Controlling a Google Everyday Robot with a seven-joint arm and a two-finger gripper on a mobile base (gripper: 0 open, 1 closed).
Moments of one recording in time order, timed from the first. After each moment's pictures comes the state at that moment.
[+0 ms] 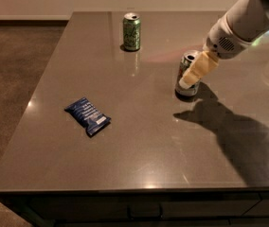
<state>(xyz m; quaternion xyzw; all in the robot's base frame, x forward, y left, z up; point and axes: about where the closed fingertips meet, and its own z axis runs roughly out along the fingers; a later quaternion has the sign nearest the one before) 0.587 -0.173 0.917 -0.47 0.85 0.07 0.25</state>
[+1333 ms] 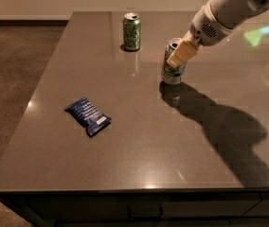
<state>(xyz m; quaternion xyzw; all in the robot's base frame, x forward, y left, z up) 0.621 -0.135 0.934 -0.48 0.83 0.09 0.28</state>
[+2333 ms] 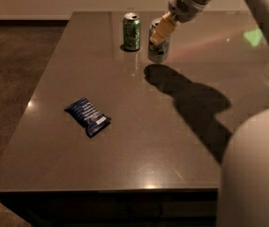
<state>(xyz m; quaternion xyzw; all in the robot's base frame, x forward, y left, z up) 0.707 -0.096 0.954 -0.47 0.83 0.08 0.28</state>
